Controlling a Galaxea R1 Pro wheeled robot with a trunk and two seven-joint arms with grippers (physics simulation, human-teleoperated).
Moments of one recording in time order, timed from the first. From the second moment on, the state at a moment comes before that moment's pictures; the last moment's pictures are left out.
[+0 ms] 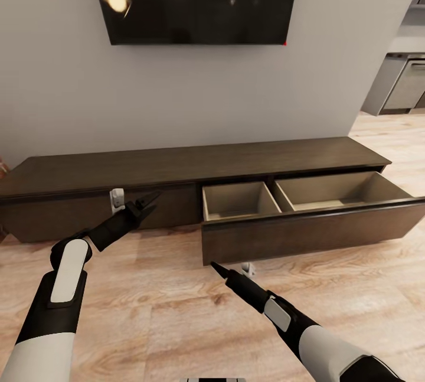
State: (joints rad) left arm -0.57 0.02 0.24 -1.42 0.90 0.87 -0.42; right arm -0.72 0.07 0.42 -0.22 -1.00 0.04 0.86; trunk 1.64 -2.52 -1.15
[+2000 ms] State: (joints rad) left arm -0.57 0.02 0.24 -1.42 0.90 0.87 -0.42; right arm -0.72 0.07 0.42 -0.22 -1.00 0.03 0.85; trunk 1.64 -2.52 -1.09
